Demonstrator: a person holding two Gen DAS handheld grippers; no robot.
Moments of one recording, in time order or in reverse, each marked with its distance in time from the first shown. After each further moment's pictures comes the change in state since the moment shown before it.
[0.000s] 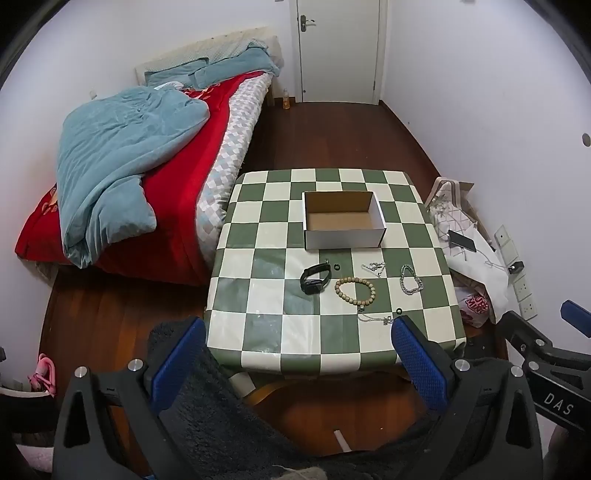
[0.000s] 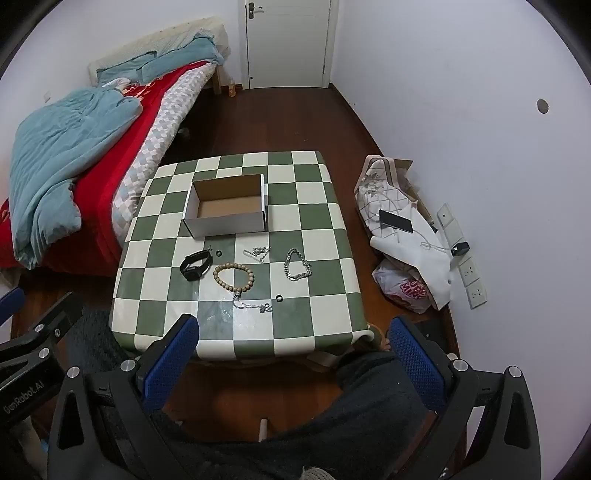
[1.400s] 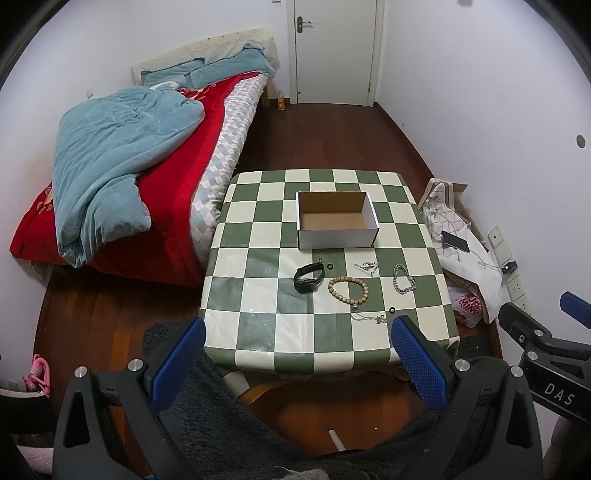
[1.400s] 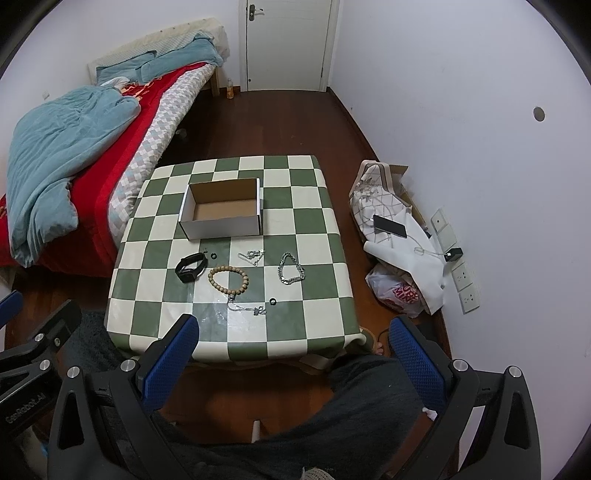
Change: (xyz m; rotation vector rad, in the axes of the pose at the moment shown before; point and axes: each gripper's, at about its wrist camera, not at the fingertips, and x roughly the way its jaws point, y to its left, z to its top) left arm -0.006 -0.003 0.000 -0.008 -0.004 -0.020; right arm -0.002 0.000 0.002 -0.007 -0.010 -0.019
